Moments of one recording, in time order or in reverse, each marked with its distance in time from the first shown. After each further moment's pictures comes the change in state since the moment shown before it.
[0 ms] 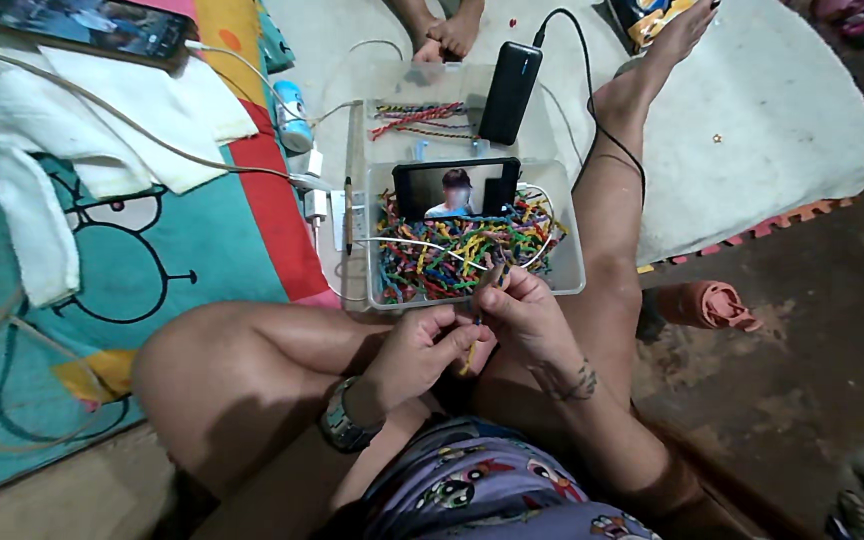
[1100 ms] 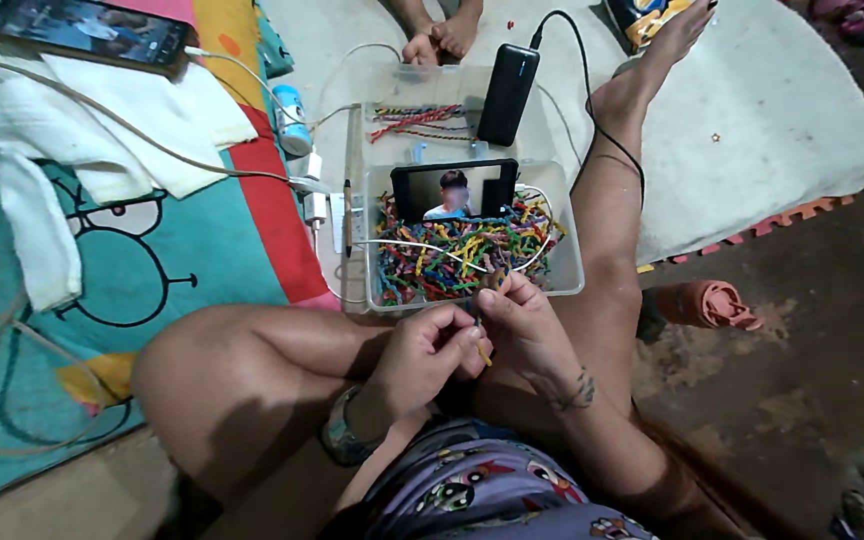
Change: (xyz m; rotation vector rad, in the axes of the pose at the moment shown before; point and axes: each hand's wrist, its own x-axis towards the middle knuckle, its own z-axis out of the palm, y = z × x) left_hand -0.004 0.003 0.008 0.122 0.084 0.090; right_hand -0.007 0.004 0.000 0.066 0.030 0.026
